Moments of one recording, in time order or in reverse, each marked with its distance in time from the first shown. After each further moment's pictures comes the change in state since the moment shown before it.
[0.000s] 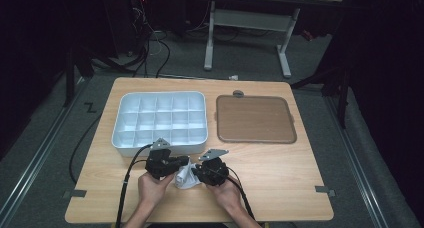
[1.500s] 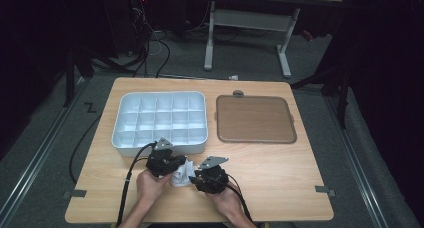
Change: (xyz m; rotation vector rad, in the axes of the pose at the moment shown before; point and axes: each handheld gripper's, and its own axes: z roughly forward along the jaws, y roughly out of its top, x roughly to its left) left arm 0.015 -0.005 0.012 0.019 0.065 0.105; right arm 0.012 -0.015 -0.002 -0.012 0.035 -0.031
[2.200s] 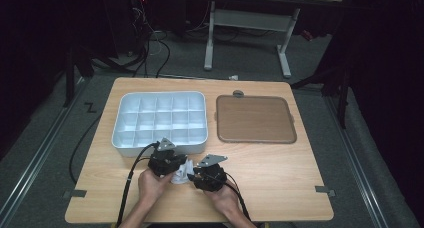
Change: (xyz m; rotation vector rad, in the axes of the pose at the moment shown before) left arm 0.004 -0.006 0.009 -0.009 0.008 0.032; right arm -0.004 0.002 0.008 -0.028 -0.003 0.012
